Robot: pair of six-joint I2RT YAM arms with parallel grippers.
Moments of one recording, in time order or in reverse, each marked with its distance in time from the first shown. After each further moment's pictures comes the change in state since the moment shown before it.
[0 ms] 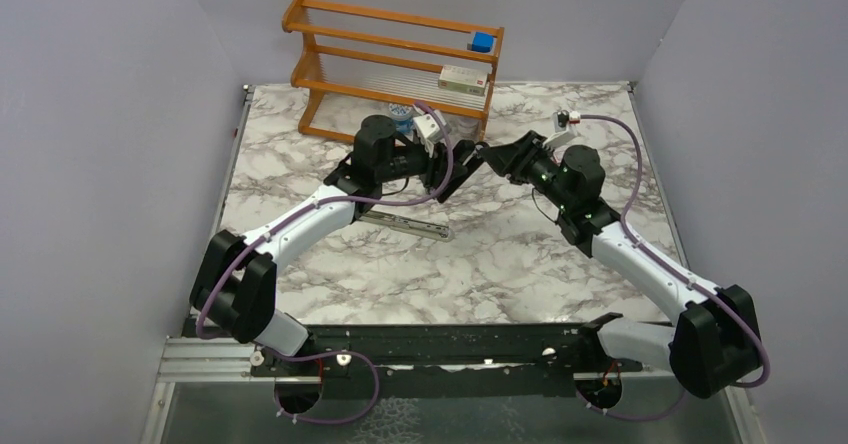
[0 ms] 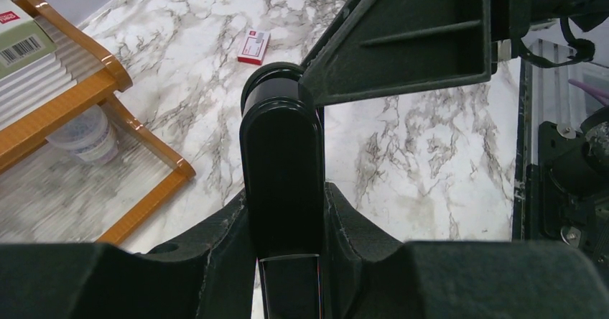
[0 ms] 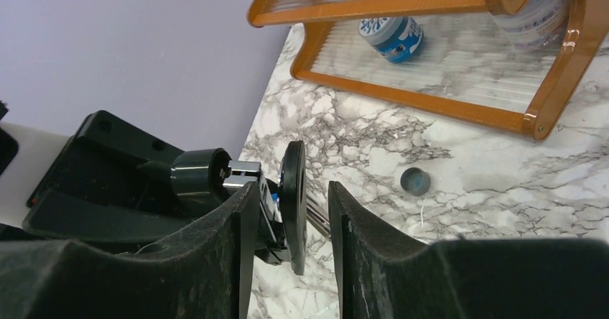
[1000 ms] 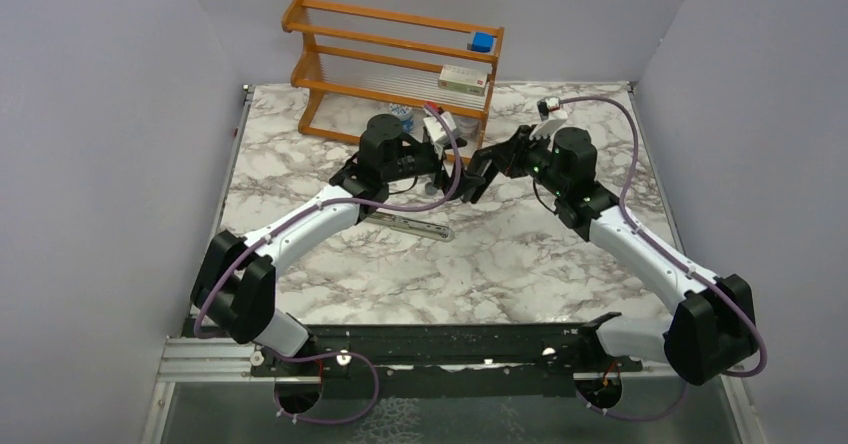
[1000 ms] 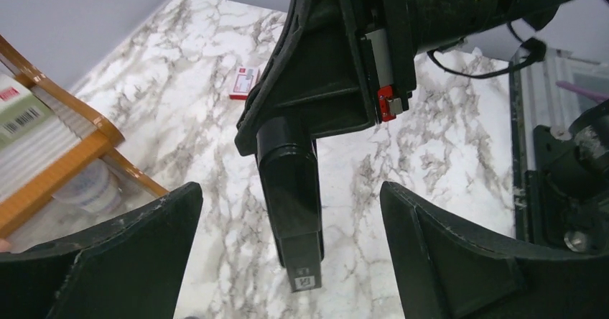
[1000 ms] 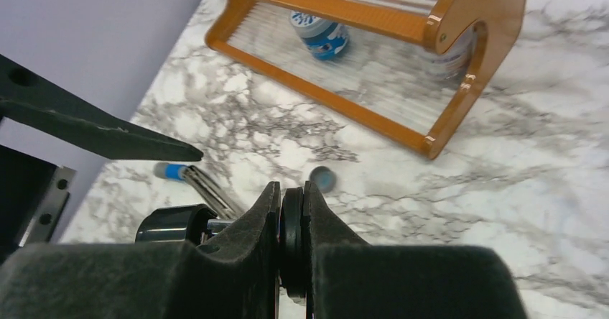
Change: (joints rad) left arm -0.051 -0.002 0.014 0.066 -0.008 0.025; right arm 0.005 0.067 0.111 -0.165 0.025 -0.302
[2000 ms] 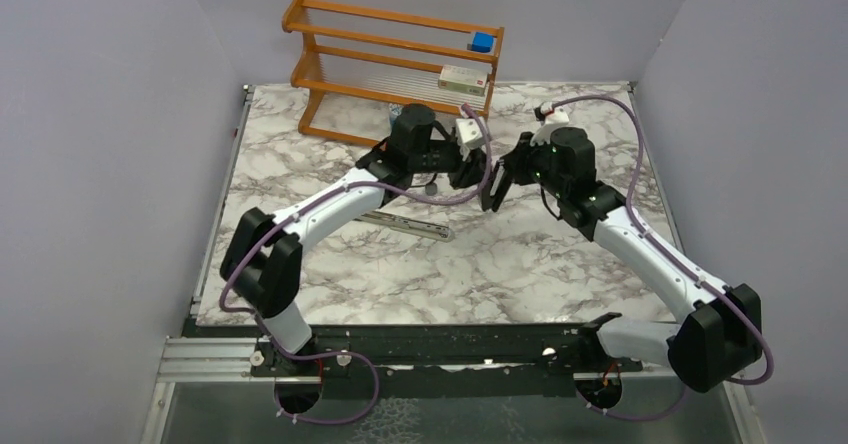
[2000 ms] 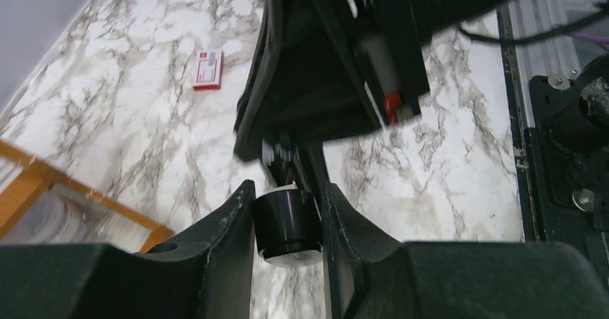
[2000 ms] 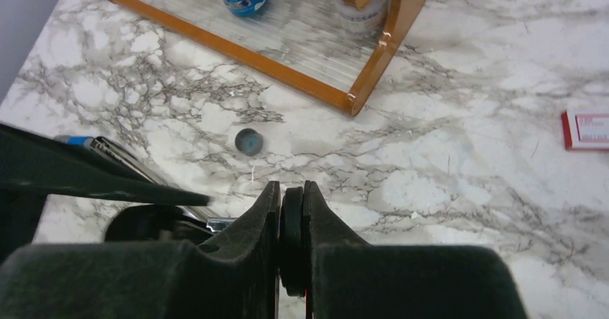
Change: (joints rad) left arm -0.050 0.216 0.271 -0.246 0.072 0.183; right arm 0.006 -0.021 0.093 -0.289 0.166 -0.227
